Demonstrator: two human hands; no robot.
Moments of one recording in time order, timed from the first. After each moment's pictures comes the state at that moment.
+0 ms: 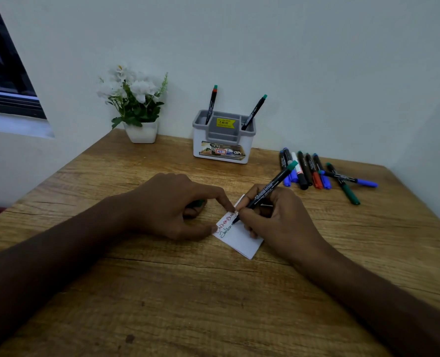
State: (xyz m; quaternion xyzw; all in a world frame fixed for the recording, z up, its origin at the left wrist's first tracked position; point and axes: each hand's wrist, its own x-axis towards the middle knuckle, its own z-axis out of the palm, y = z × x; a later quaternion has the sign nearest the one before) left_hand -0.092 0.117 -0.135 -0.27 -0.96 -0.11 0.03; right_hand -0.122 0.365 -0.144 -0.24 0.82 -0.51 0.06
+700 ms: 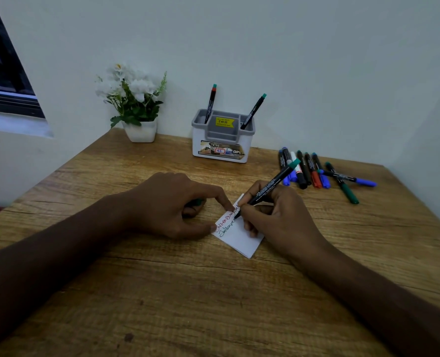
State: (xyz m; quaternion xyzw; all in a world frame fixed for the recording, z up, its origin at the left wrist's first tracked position) left_hand -0.093 0.117 -0.133 -0.27 -0.96 -0.11 0.02; right_hand -0.122 0.365 -0.141 -0.21 0.82 -0.53 0.08
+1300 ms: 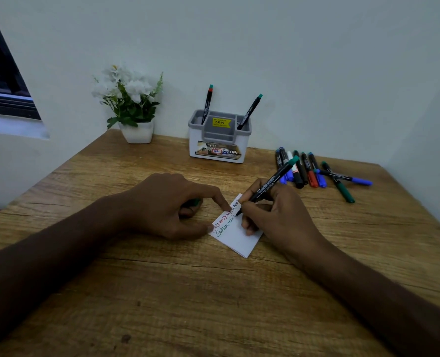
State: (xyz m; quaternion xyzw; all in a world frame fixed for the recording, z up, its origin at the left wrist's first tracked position) left_hand -0.091 0.120 -0.130 -0.26 -0.96 -0.11 0.02; right_hand -0.126 0.366 -0.143 -0.20 0.81 -0.54 0.08
